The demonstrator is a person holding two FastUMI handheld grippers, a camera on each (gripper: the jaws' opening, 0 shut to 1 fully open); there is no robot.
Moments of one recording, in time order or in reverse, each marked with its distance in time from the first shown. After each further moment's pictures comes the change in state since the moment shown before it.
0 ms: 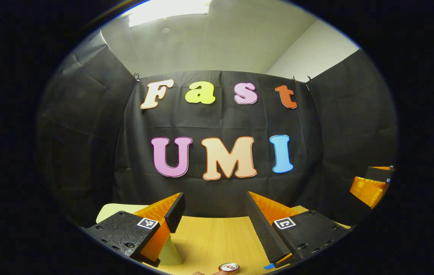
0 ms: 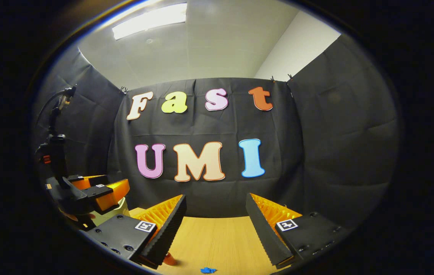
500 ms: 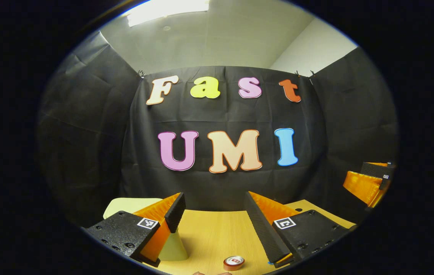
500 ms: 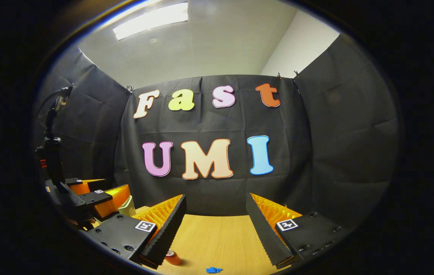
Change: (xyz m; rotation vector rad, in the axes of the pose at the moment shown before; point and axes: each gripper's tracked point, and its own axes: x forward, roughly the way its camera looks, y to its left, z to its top) left arm -0.013 0.012 -0.014 0.000 0.042 0.049; right arm 0.007 0.009 -0.003 0.001 0.006 0.042
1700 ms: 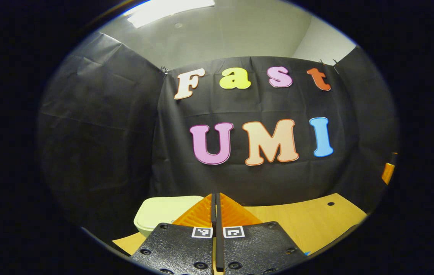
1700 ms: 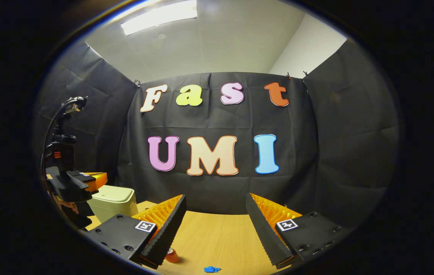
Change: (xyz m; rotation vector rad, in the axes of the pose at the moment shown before) left arm 0.014 0.103 -0.023 0.030 0.071 0.229; right arm 0.006 0.018 -0.010 -0.061 0.027 0.044
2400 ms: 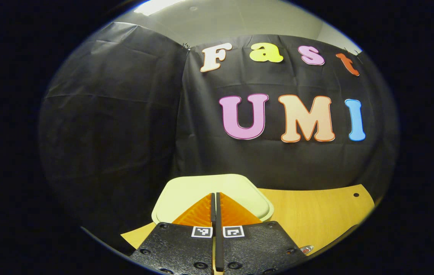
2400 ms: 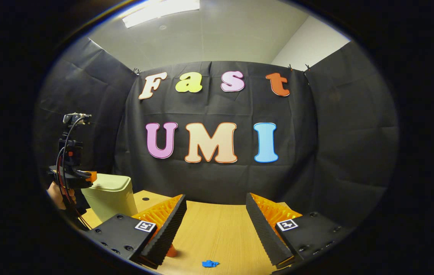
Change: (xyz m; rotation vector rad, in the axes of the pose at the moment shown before) left arm 0.043 0.079 -0.082 -0.012 0.188 0.161; right arm 0.007 -0.003 -0.038 -0.014 0.101 -0.025
